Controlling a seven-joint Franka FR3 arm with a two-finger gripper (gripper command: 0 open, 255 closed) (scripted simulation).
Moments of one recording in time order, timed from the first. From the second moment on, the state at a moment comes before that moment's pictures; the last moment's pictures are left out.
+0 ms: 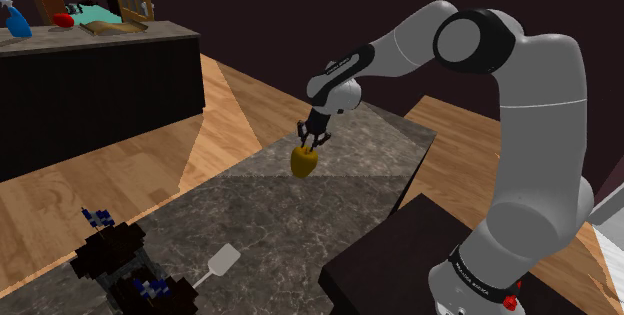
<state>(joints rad) -0.09 0.54 0.06 -1.92 0.31 2.47 0.64</state>
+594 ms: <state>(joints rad) -0.09 0.54 0.06 -1.92 0.31 2.47 0.64</state>
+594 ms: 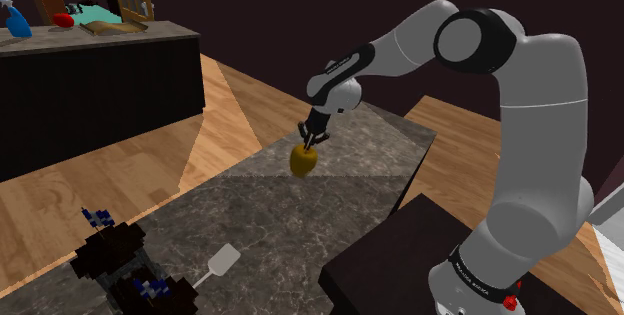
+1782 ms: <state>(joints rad) -0.09 0.38 0.05 -1.91 0.27 2.30 0.69</state>
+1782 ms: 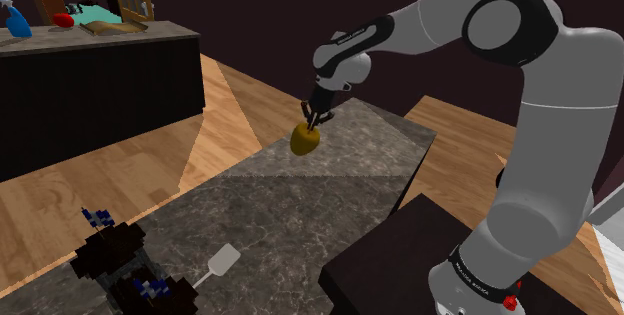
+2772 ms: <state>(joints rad) -0.09 0.27 0.04 -1.84 0.25 2.14 0.73</state>
